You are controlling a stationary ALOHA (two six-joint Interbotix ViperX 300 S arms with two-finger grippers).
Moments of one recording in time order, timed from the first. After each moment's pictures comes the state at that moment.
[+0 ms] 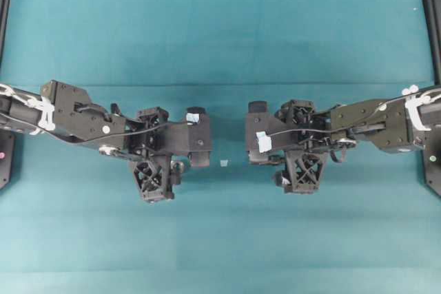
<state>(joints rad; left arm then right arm) -0.01 0.16 0.60 0.02 0.37 -0.12 -0.03 0.10 0.71 0.02 0.40 -0.04</state>
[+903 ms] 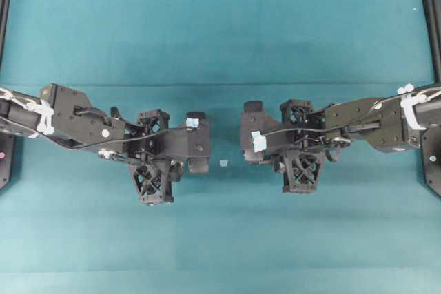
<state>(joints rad) -0.03 0.15 0.60 0.02 0.37 -0.11 -0.03 0.11 0.68 0.02 0.47 -0.04</state>
